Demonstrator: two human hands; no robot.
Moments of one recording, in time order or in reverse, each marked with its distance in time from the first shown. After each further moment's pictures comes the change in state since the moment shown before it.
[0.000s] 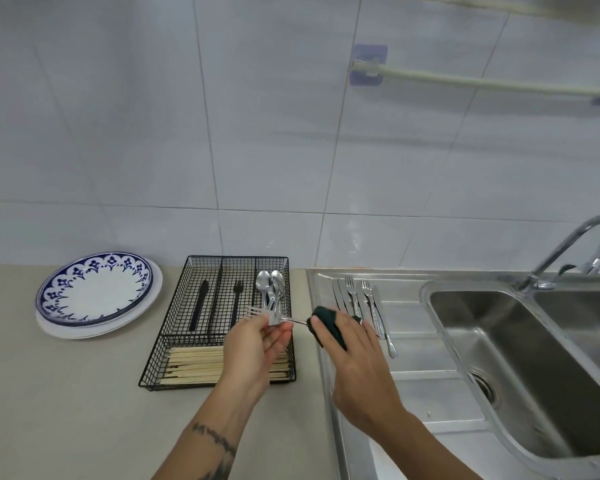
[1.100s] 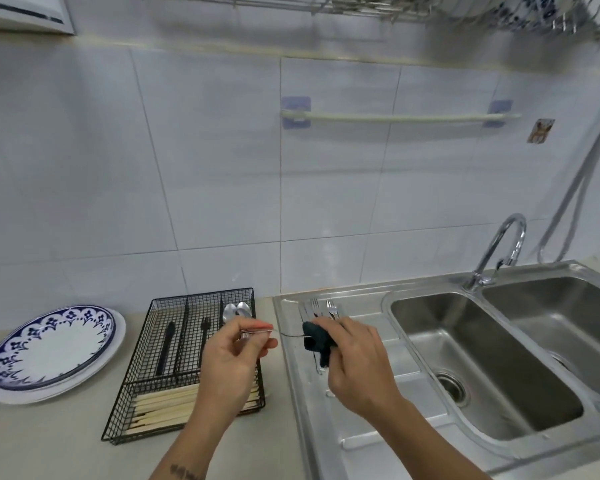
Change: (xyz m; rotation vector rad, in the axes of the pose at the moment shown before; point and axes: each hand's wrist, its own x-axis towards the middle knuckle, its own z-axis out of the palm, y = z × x) left_hand -0.041 0.004 0.019 0.608 -0.260 0.605; right_hand -0.010 0.025 -0.057 0.154 0.257 0.173
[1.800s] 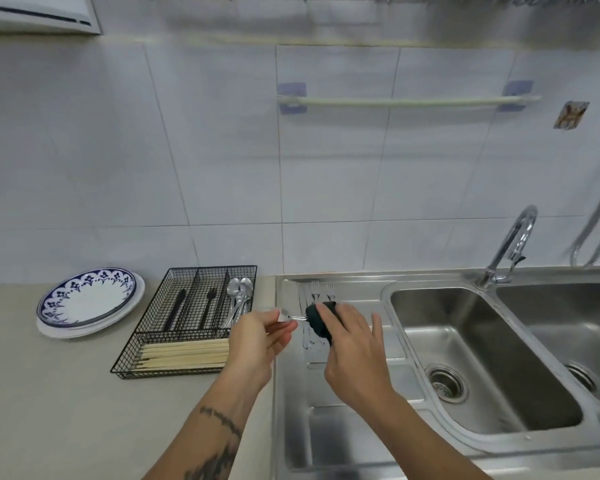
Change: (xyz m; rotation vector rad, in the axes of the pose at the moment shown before) left_hand -0.042 0.028 0.097 -0.460 0.257 -0.604; right_hand -0.039 0.046 -0.032 -0.075 -0.146 0.015
